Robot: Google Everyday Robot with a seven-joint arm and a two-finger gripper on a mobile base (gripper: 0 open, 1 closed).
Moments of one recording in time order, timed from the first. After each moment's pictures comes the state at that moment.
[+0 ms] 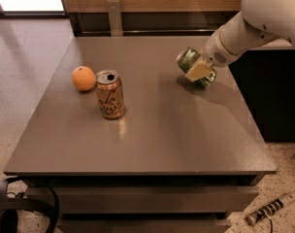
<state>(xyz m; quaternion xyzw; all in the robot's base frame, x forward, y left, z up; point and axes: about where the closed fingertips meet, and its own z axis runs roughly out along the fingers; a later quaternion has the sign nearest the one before) 0.663 -0.155 0.856 -0.52 0.79 0.04 0.30</state>
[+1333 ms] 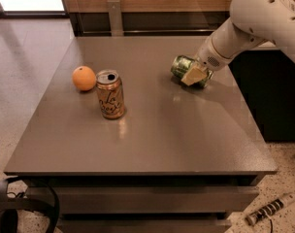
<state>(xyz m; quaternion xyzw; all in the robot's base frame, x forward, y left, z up) 0.668 -0.144 0.833 -0.54 0.80 0.06 0.28</state>
